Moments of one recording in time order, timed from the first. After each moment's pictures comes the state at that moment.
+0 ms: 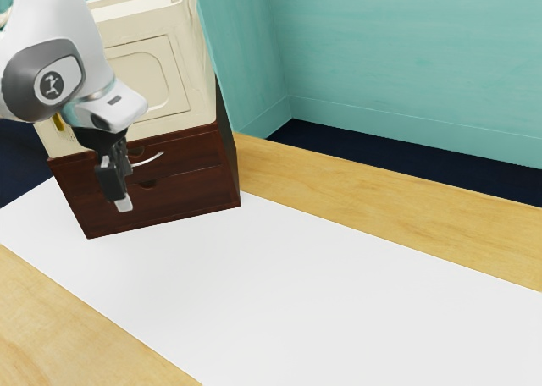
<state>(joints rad) -0.12 -0.11 0.38 -1.70 0.15 1.67 0.95</state>
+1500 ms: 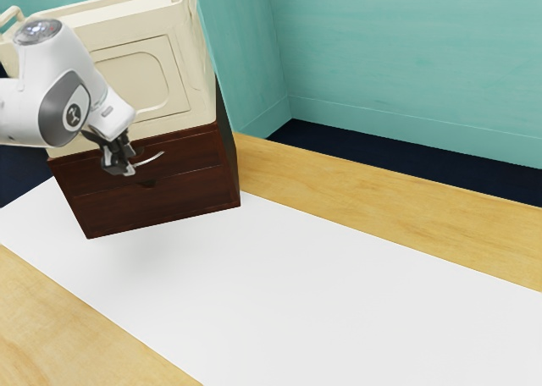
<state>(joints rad) -0.01 0.11 0.49 -1.67 0.07 2.17 1.26</state>
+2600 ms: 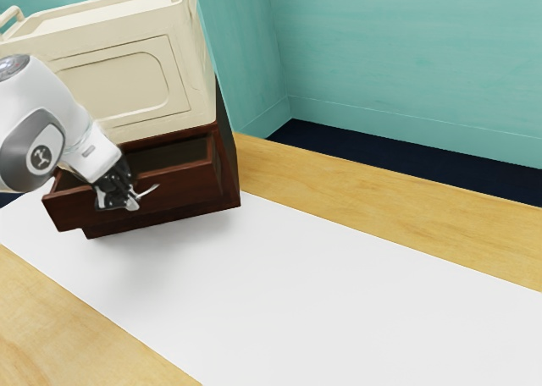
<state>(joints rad) -0.11 -0.18 0.51 -2.02 0.11 2.23 1.29</state>
